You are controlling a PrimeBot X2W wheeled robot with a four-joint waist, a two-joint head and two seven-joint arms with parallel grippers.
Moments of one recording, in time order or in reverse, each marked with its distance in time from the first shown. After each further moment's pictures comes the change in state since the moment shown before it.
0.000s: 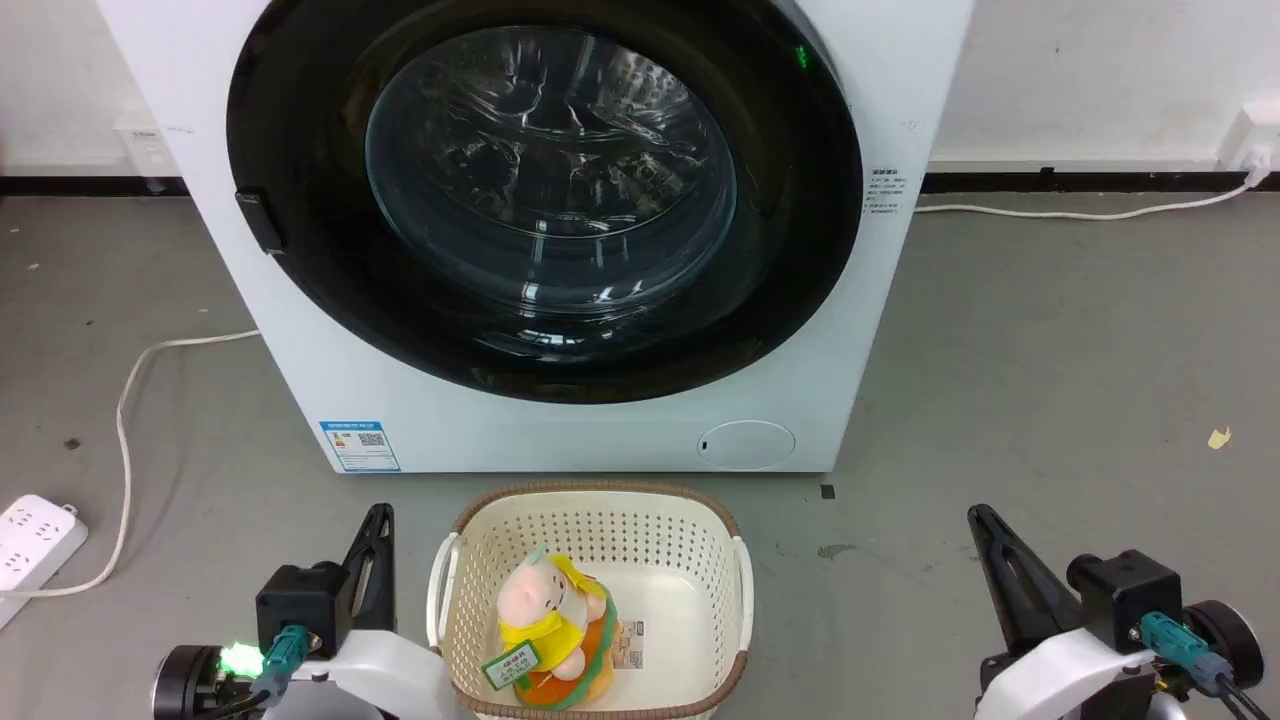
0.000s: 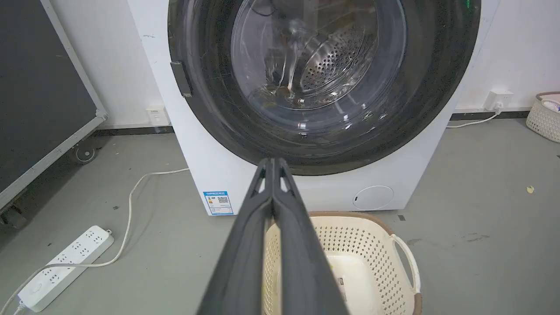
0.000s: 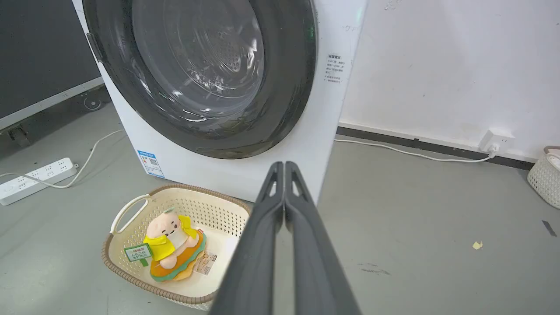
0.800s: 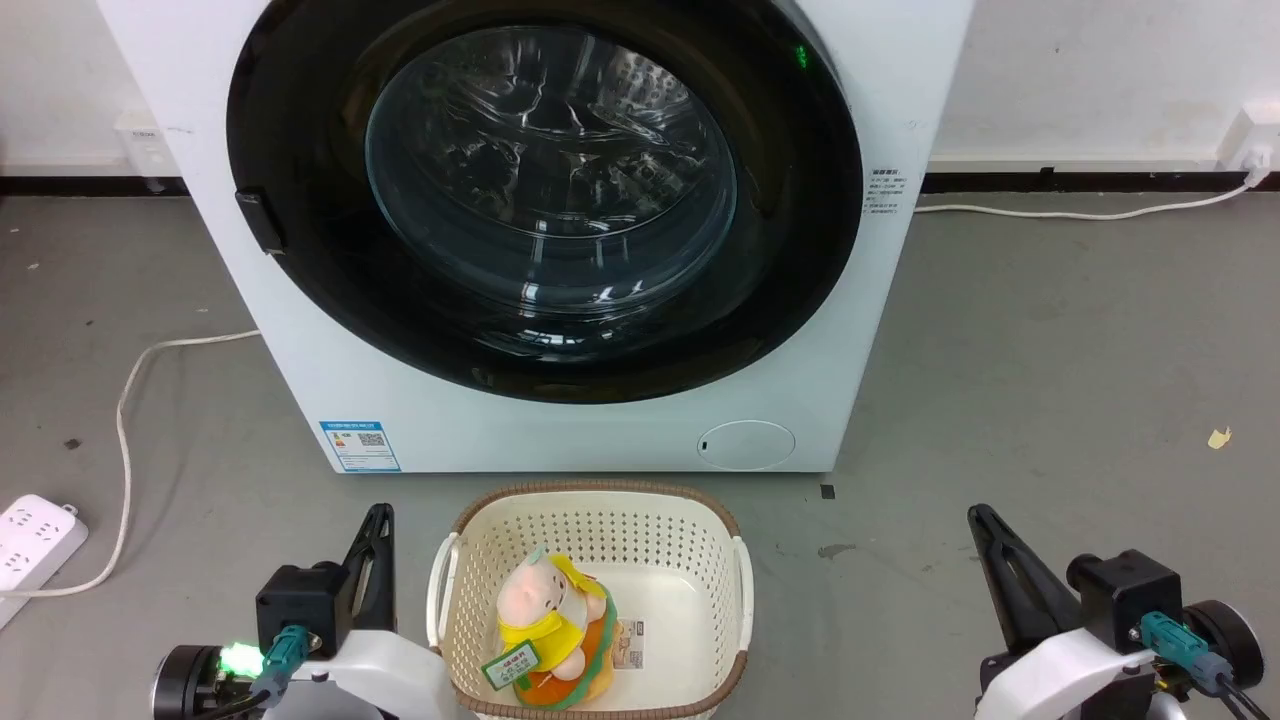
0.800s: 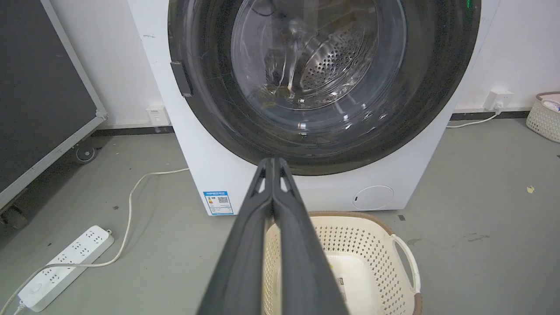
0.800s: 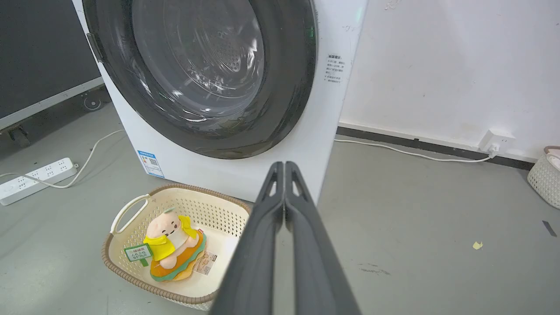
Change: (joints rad) left arm 0.000 0.000 0.001 0.000 0.000 0.000 0.000; right arm 0.000 0.000 0.001 0.000 0.000 0.000 0.000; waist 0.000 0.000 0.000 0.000
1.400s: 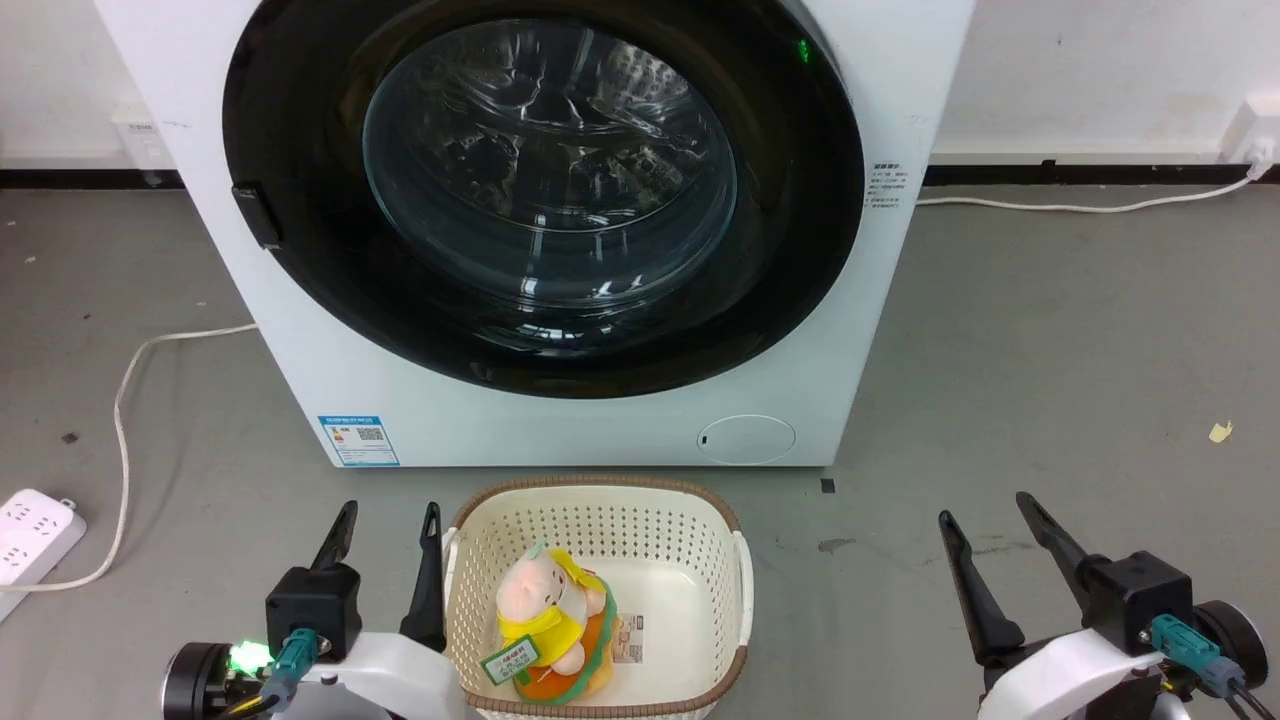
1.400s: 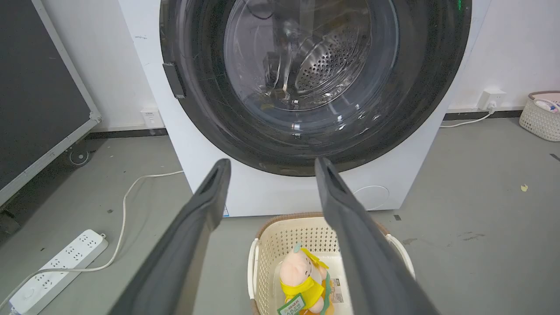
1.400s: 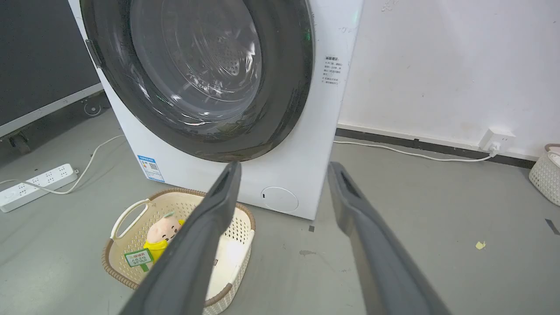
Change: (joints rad) left arm 0.000 0.000 -0.016 0.001 0.000 0.001 -0.017; right arm 0.000 0.000 -0.006 0.000 0.012 0.000 -0.016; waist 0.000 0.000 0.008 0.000
